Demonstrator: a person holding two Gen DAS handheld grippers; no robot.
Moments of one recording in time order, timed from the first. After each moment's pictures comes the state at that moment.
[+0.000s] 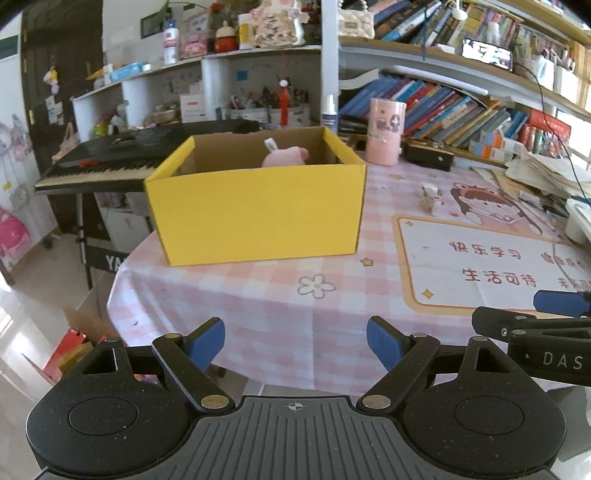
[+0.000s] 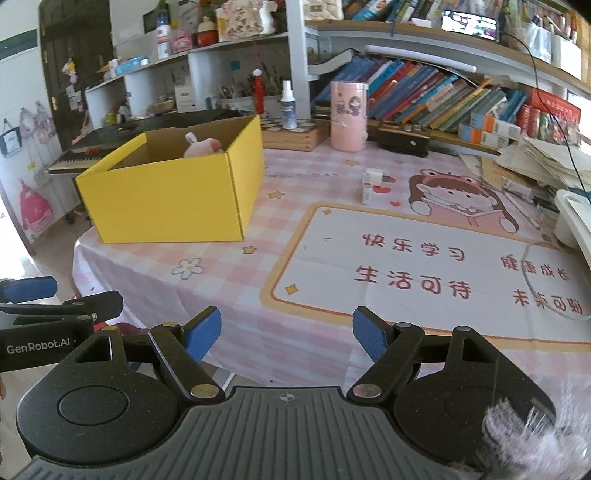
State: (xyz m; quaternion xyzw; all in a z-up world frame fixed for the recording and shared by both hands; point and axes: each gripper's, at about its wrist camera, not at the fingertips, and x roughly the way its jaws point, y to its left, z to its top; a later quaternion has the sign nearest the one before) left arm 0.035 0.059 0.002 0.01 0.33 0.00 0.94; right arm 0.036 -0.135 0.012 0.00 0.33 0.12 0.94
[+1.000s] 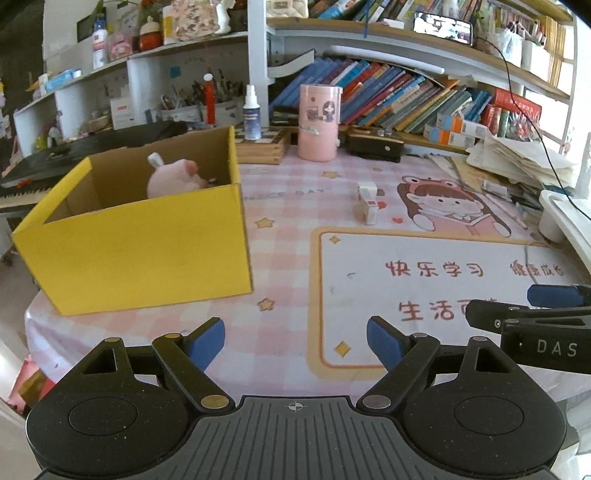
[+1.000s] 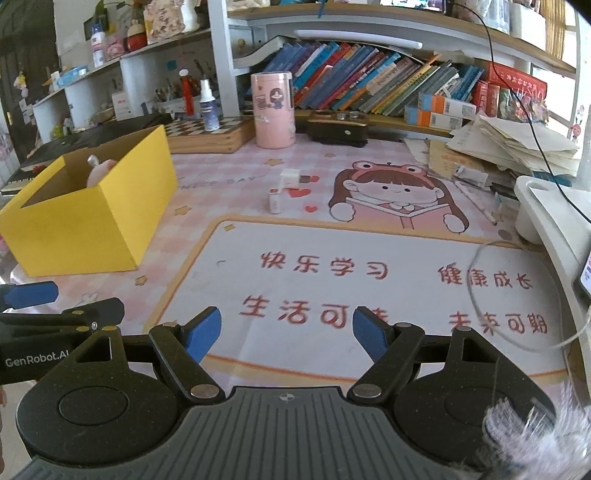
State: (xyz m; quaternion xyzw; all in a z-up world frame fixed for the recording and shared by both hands) left arm 0.117 -0.029 -0.005 0.02 0.35 -0.06 0.94; right arm 0.108 -0.221 0.010 0.02 0.35 0.06 0.93
